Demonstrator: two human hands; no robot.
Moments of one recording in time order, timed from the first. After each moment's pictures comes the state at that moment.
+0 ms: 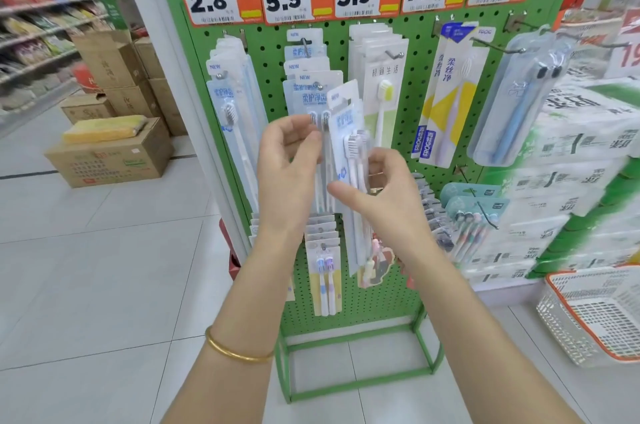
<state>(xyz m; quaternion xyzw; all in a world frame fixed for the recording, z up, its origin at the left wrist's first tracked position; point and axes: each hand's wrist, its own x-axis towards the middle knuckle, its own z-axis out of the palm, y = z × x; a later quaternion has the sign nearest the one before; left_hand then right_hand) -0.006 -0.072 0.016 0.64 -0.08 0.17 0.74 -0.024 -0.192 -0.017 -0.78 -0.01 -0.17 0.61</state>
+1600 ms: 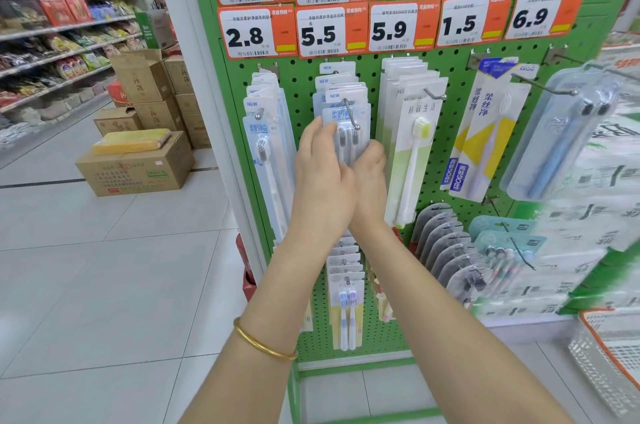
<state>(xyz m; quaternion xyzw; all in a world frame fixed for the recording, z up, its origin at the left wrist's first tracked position) 0.035 -0.068 0.031 0.85 -0.12 0.21 0.48 0.087 -0.131 -0.014 -0.87 0.09 -0.27 0.40</state>
